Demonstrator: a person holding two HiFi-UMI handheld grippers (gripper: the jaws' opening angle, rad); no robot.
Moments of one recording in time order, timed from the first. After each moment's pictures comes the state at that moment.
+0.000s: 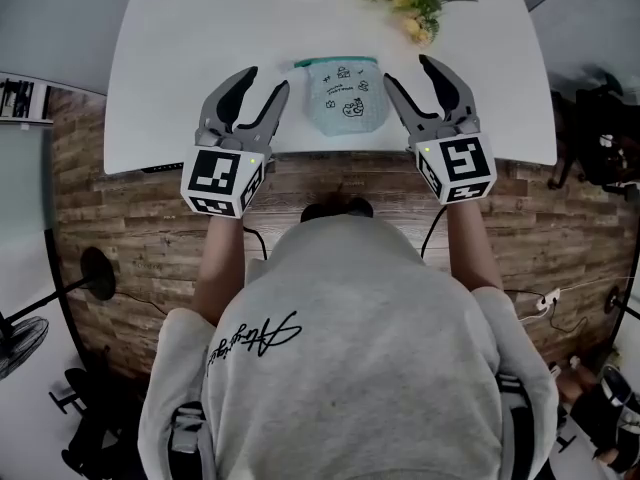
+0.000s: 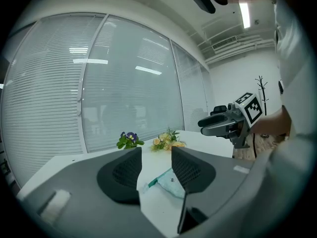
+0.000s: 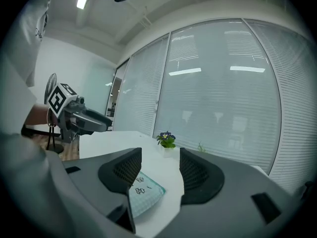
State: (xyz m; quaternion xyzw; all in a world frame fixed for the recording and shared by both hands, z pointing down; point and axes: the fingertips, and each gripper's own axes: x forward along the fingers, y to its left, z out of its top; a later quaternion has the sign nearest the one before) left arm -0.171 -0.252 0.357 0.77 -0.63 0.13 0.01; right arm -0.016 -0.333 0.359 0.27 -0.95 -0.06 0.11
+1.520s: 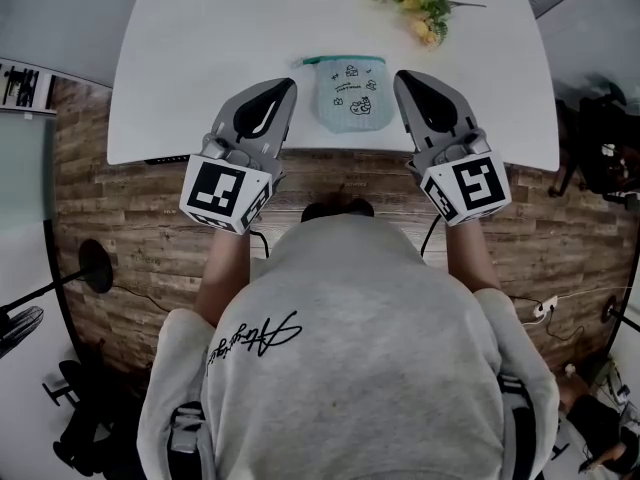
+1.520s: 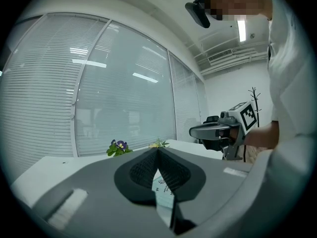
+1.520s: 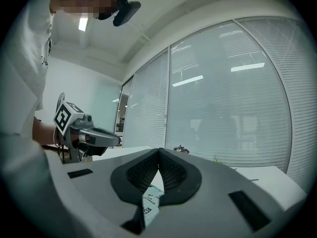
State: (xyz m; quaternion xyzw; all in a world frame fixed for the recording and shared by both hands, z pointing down) left arm -0.142 -0.230 0.327 0.80 -0.60 0.07 0.00; right arm -0.028 -0.291 0.316 0.22 -0.97 -0.04 0.03
